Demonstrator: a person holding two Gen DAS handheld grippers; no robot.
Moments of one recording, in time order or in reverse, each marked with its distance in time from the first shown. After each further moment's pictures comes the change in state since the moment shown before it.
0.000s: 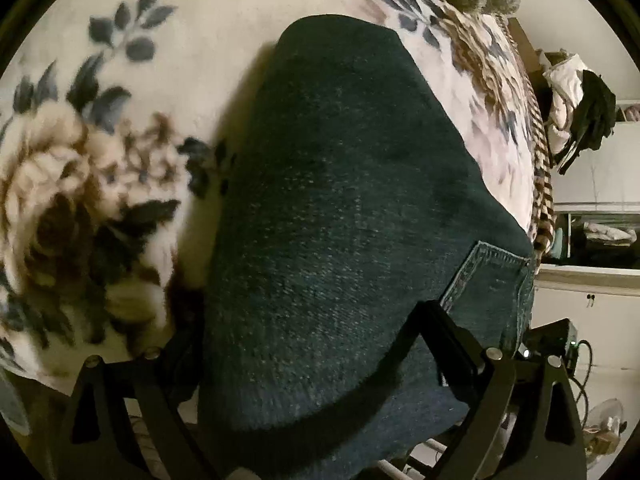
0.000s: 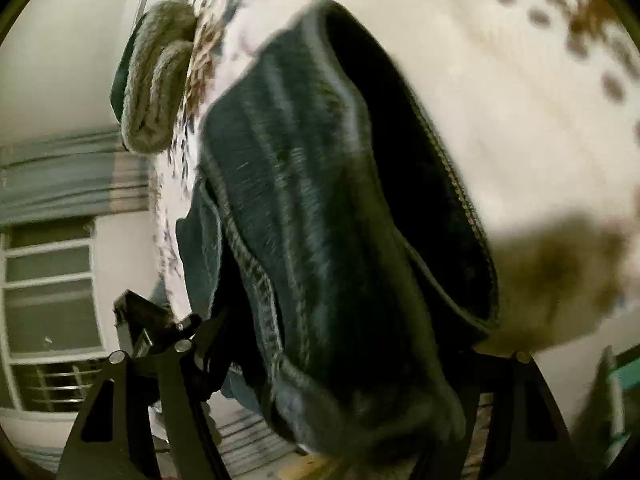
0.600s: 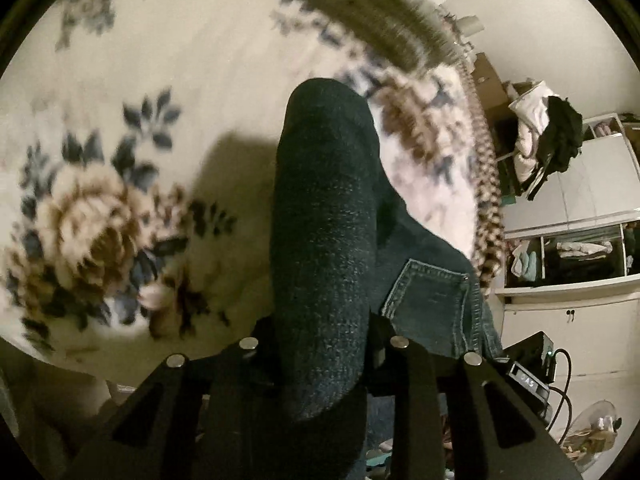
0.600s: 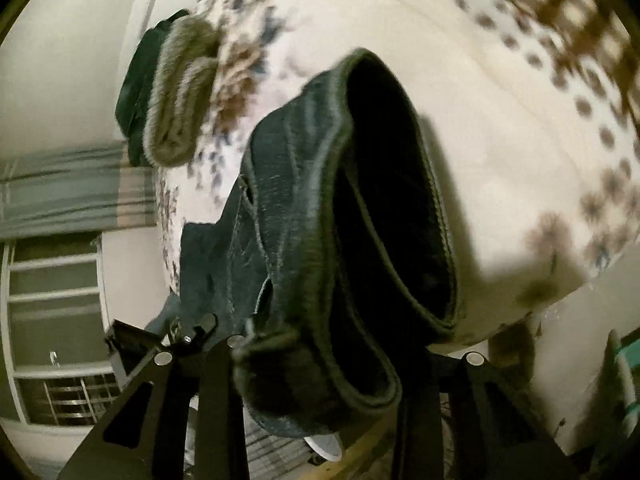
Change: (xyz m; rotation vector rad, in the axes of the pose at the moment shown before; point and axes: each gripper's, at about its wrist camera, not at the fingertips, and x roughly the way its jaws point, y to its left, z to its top) left arm -0.091 -0.027 -0.009 0.019 -0.165 -0.086; right arm -0.035 0.064 -0.010 0.002 -0.053 -0.026
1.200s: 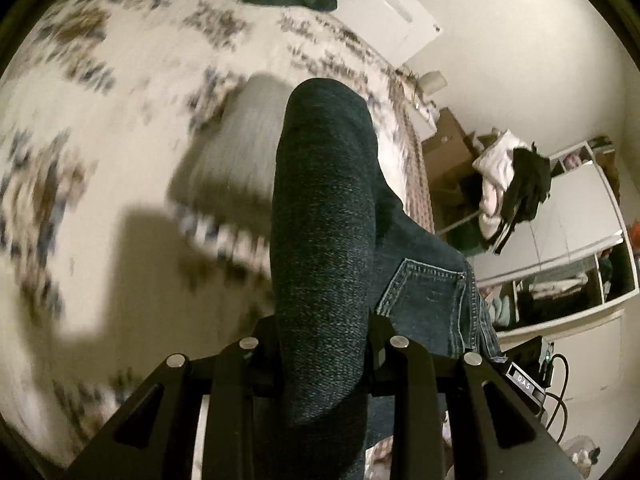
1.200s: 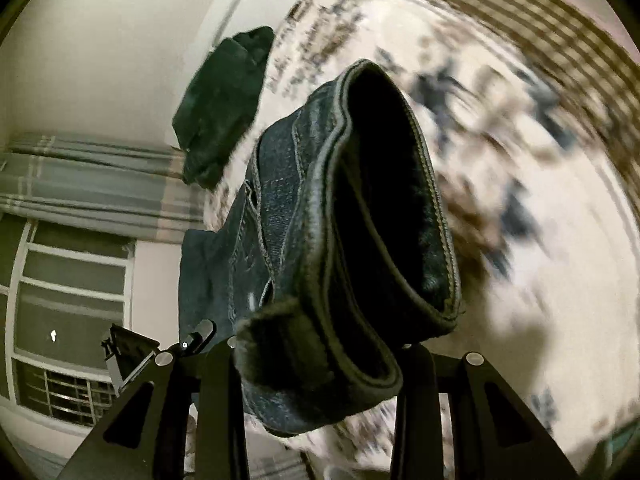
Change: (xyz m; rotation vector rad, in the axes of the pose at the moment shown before) left arm -0.066 -0.080 0.249 0.050 -0.174 -0.090; right arm 0.001 0.250 0.167 -0.173 -0.130 0.085
